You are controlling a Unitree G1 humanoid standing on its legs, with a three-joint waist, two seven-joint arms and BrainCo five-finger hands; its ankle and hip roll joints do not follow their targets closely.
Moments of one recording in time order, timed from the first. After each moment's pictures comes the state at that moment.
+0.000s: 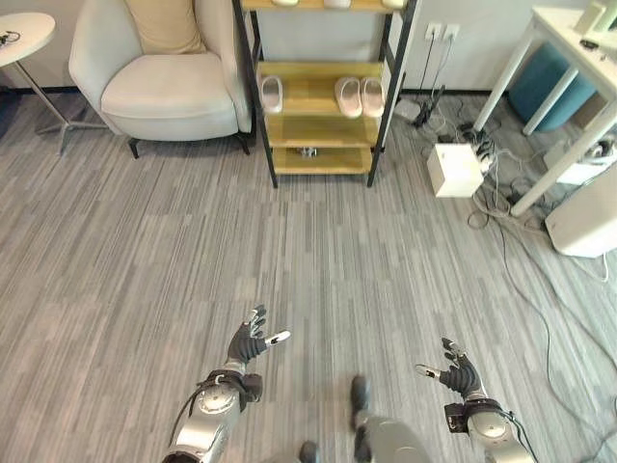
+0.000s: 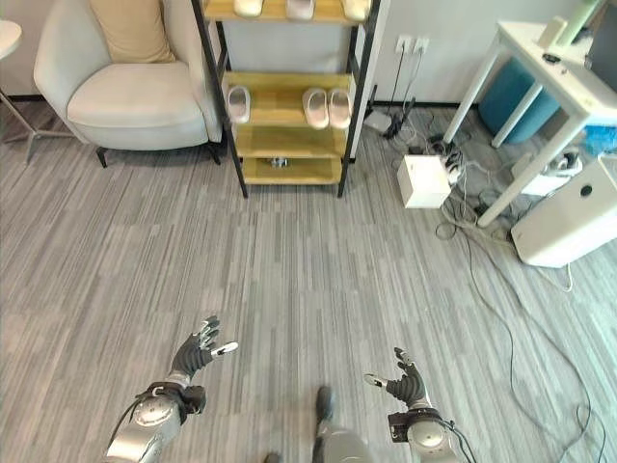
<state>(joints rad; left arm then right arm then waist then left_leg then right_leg) 0.07 0.31 -0.27 0.43 -0.34 -0.14 0.11 0.10 -0.33 0.19 0.50 0.10 -0.10 -0.21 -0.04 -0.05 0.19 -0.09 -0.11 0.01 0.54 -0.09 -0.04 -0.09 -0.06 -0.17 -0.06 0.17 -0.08</state>
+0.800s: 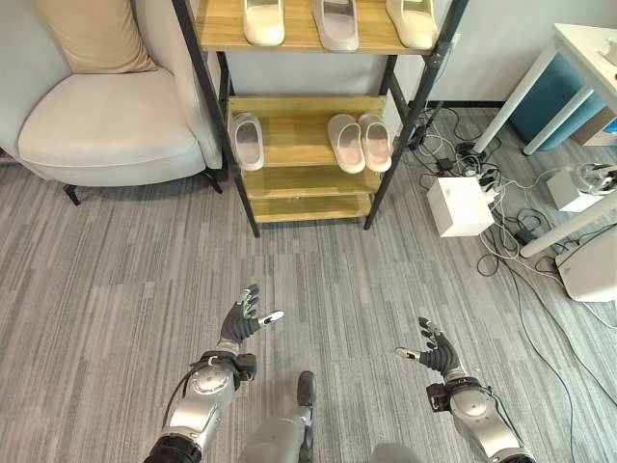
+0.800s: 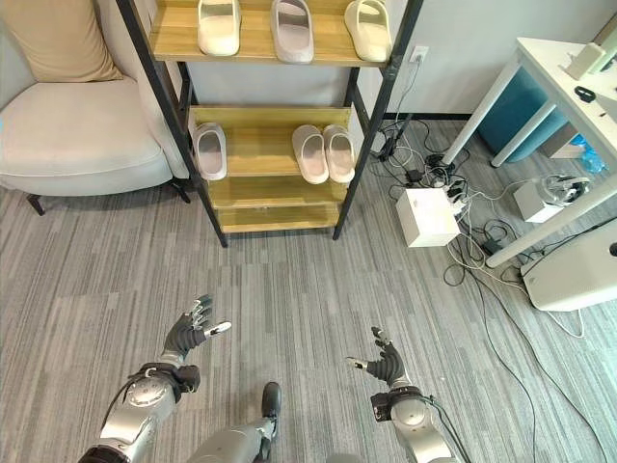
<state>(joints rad) -0.01 0.36 -0.27 0.39 -0.34 -0.13 0.12 0.03 -0.29 0.27 0.50 0.10 -0.10 -0.19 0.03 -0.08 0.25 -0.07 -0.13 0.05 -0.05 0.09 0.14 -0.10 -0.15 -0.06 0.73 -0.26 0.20</state>
